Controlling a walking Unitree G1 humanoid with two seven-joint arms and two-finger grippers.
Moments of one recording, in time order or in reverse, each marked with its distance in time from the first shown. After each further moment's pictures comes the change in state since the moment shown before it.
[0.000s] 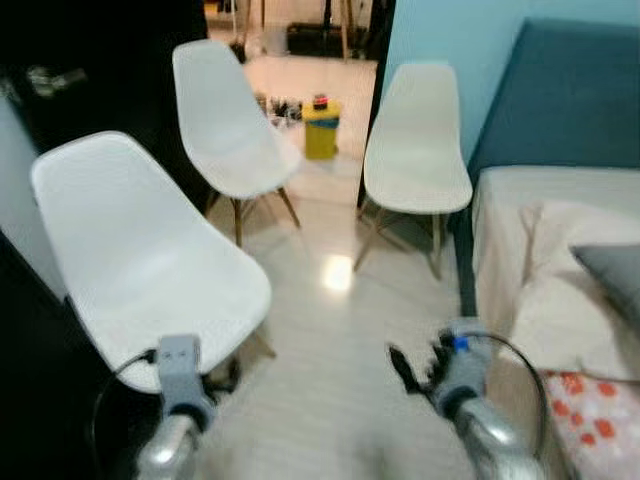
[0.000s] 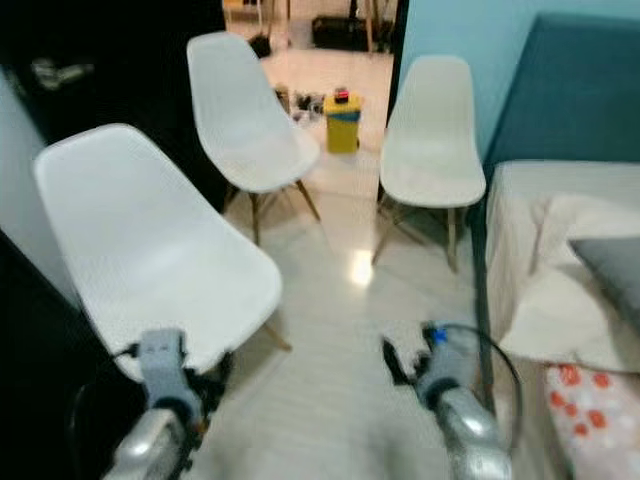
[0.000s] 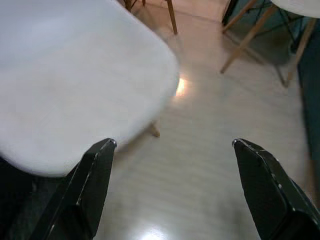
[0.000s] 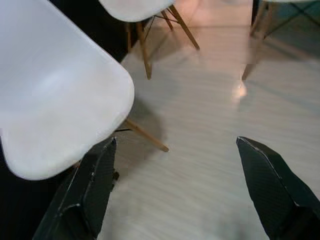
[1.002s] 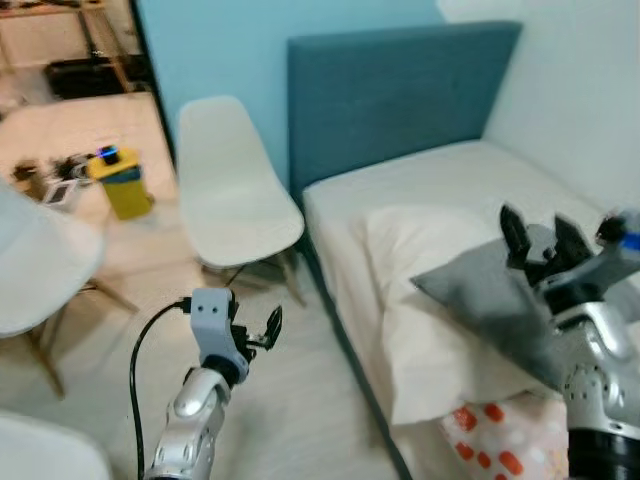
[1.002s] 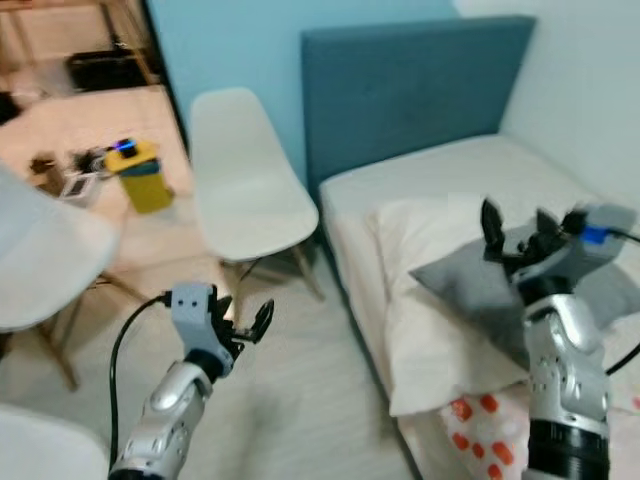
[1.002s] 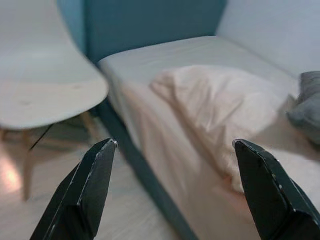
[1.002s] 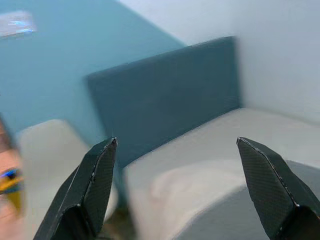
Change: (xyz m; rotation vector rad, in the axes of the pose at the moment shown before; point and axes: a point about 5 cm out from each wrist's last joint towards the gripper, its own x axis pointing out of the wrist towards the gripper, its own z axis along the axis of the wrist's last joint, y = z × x) left arm 0.020 -0.053 0.055 -0.028 -0.215 -0.295; right arm -0.038 -0.073 0.176 -0.014 -0.582 -0.270
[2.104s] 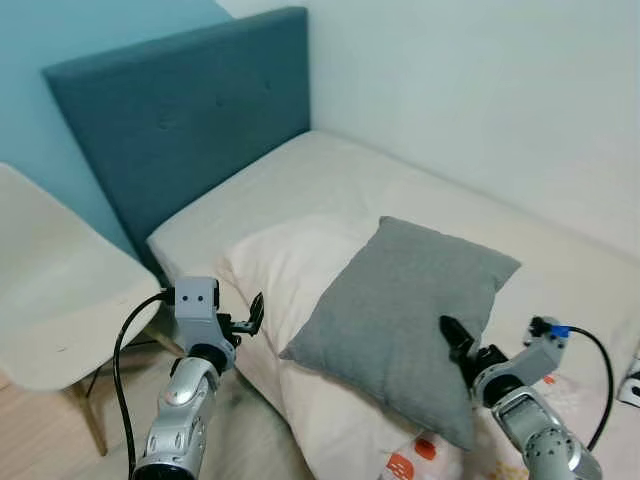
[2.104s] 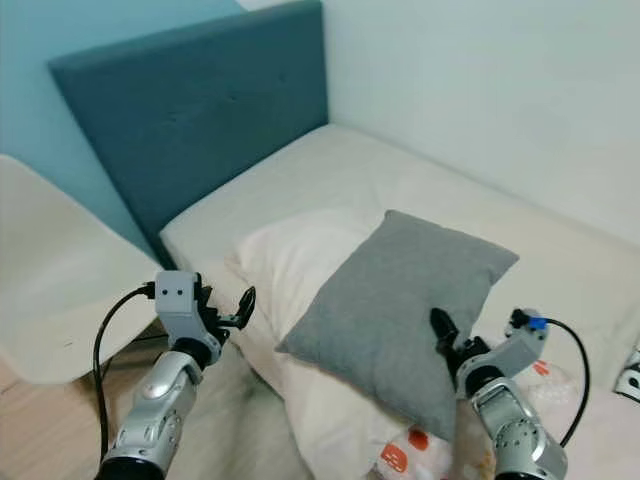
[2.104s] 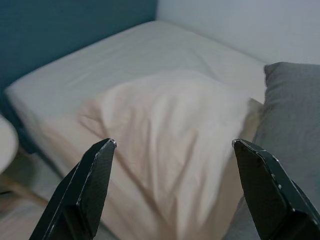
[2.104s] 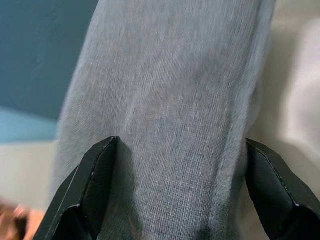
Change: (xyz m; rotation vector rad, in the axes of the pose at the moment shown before) left arm 0.004 0.017 0.007 0.030 -0.006 0.098; right arm -0.072 0.019 -0.139 0.592 0.632 -0.059
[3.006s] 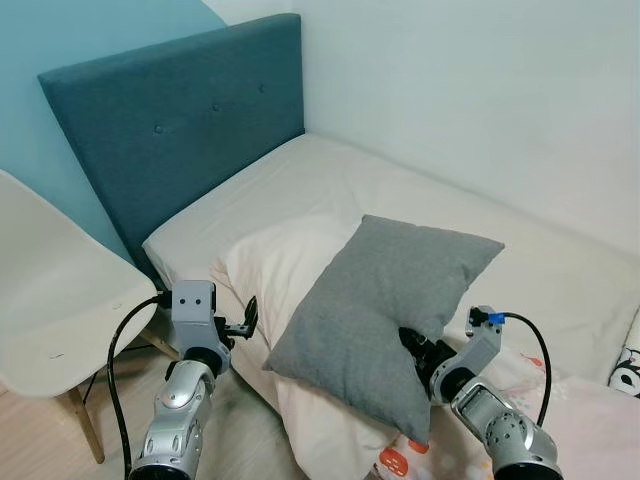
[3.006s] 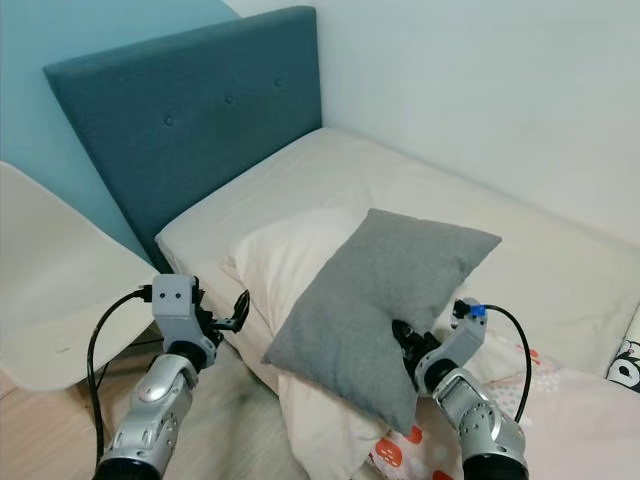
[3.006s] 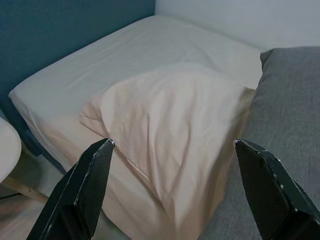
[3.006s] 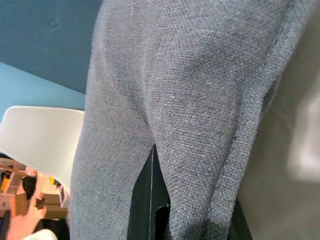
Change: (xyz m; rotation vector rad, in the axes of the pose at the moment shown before) left arm 0.001 0.003 -0.004 0.043 0.017 0.036; right arm 0.023 0.027 -0.020 -0.118 0.090 0.131
